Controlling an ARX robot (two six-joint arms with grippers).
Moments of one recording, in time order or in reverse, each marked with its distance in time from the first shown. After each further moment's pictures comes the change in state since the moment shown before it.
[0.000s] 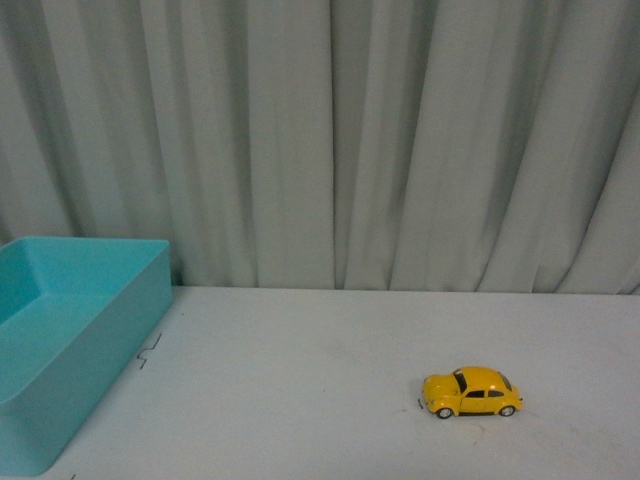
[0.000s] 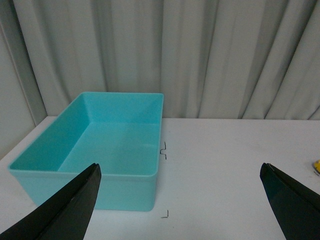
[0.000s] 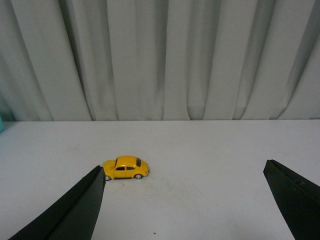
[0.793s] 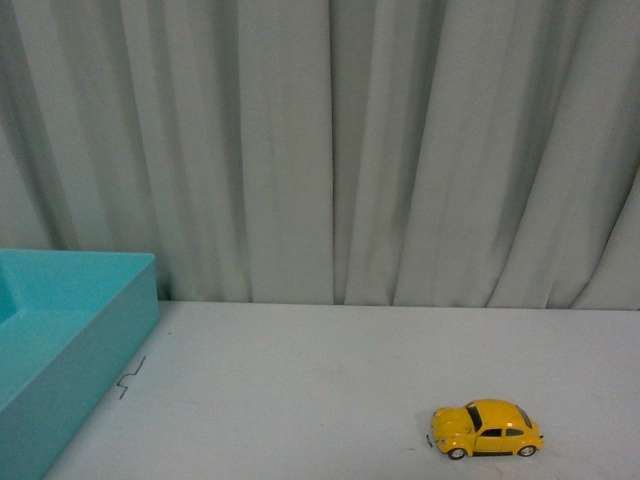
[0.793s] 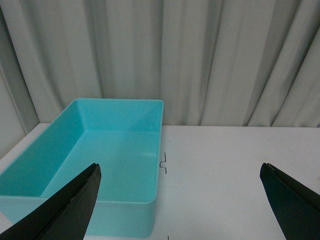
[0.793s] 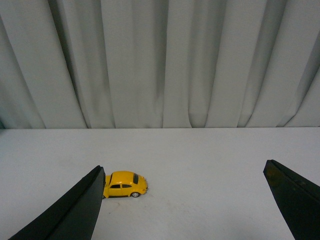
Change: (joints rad) left arm 0.000 0.000 0.000 -0.001 0.000 0.000; right arm 0.000 0.000 0.000 0.000 0.000 0.000
